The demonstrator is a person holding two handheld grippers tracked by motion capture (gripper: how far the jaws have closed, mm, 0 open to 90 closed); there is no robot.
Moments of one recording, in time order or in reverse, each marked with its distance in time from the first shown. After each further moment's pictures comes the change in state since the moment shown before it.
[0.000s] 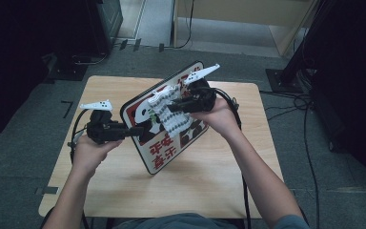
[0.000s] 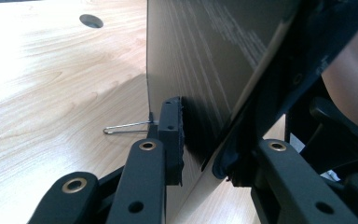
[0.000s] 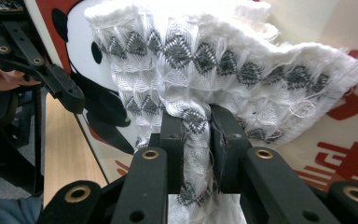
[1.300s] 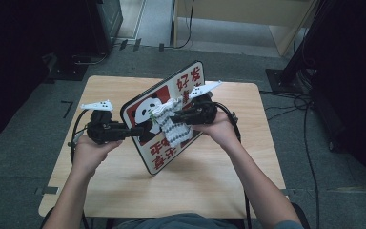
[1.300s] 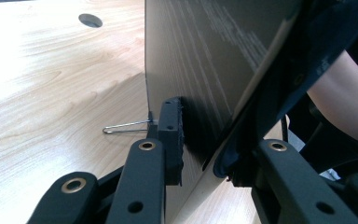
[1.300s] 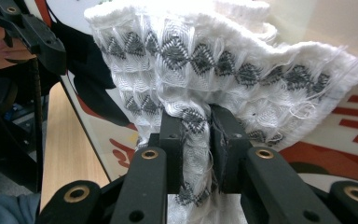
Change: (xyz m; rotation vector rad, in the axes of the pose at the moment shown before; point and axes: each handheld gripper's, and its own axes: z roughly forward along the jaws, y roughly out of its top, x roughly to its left) left arm -0.001 0.000 0.001 0.004 -0.001 0.000; right arm -0.009 -0.047 0.018 -0.040 0.045 0.036
